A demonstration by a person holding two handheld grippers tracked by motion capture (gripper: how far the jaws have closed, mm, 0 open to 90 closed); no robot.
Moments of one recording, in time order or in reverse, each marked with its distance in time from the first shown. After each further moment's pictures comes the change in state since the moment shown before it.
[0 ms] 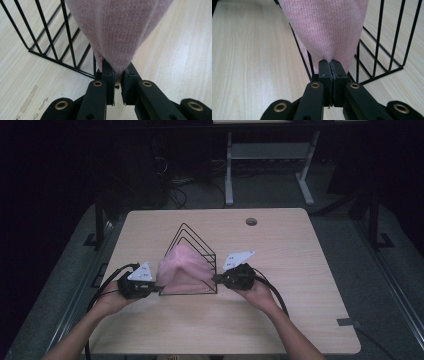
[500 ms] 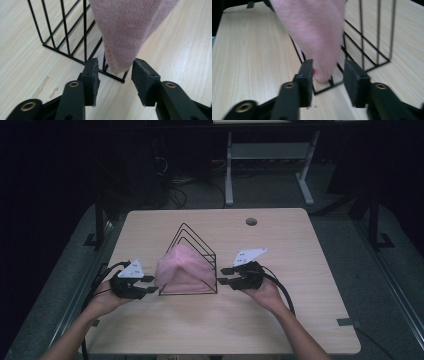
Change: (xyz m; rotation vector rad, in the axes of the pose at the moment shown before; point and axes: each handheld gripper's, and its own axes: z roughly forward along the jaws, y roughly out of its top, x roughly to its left) left arm 0.006 -0.011 -0.020 -0.058 0.024 -0.077; right arm -0.008 -0.008 -0.024 -0.046 -0.003 0.079
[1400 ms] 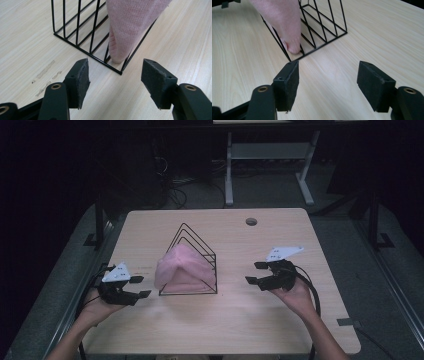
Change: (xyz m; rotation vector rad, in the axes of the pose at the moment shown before) left arm -0.009 -0.020 -0.020 -0.082 0.049 -0.142; right arm -0.020 -0.033 -0.073 0.020 -0.146 0.126
